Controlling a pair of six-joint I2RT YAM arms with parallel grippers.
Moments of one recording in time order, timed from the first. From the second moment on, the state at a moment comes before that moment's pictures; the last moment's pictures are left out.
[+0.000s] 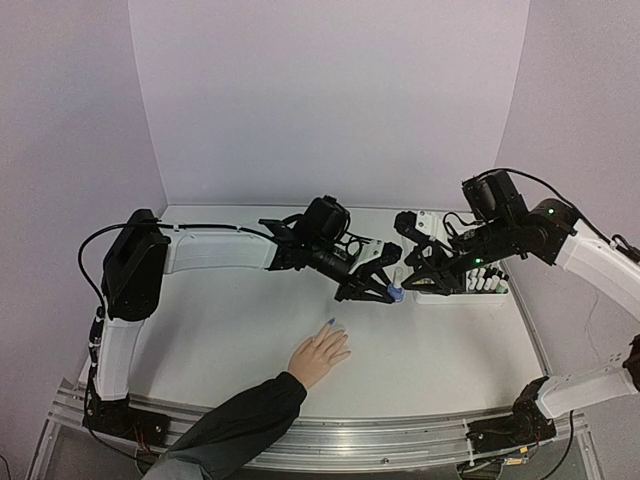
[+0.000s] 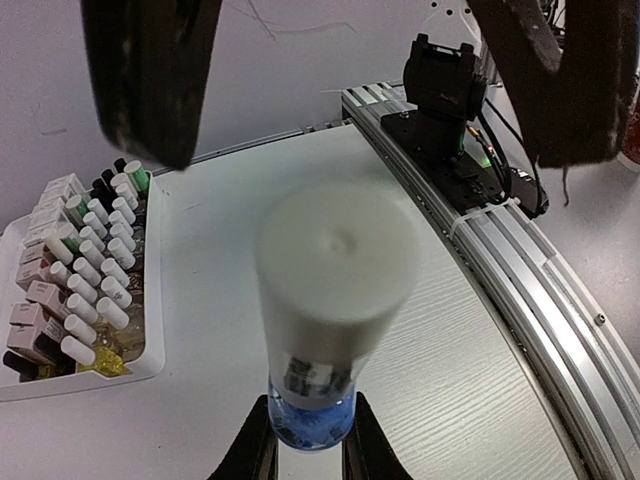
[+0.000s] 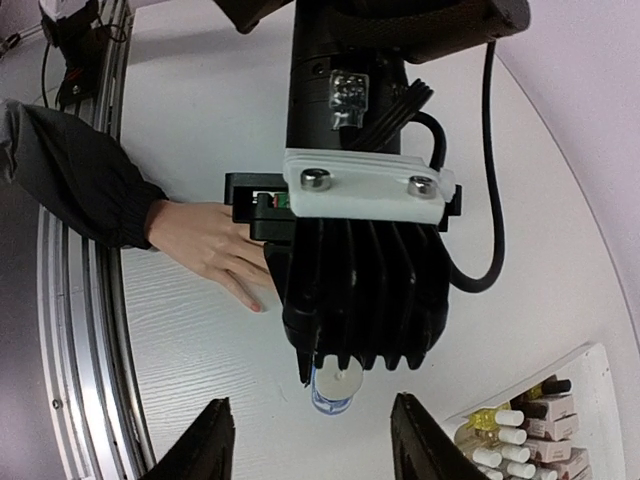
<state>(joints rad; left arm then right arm) -0.96 2.14 1.71 -0.14 0.84 0.57 0.66 1.21 1.22 -0.82 -0.38 -0.53</state>
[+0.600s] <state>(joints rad) -0.96 2.14 1.73 -0.19 0.87 0.58 0.65 1.28 1.23 -0.81 -0.43 -0.56</state>
